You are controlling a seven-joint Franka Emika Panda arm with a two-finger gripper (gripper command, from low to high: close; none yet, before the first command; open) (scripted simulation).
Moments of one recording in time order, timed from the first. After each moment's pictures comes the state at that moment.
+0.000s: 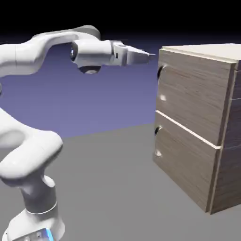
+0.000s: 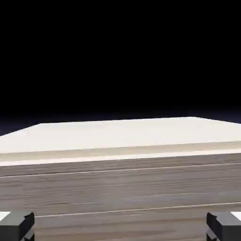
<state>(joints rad) -0.76 -1.00 0.91 -2.34 1.94 3.04 -0.40</state>
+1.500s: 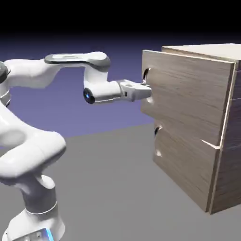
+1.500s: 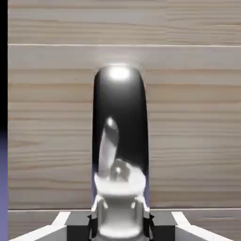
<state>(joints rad) -0.78 -1.00 1.11 -2.47 2.86 2.68 -1.23</state>
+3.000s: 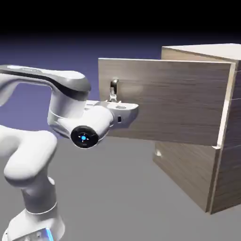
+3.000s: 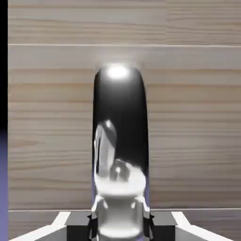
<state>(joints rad) -0.47 -1.09 -0.30 -2.98 1.31 1.63 -1.11</state>
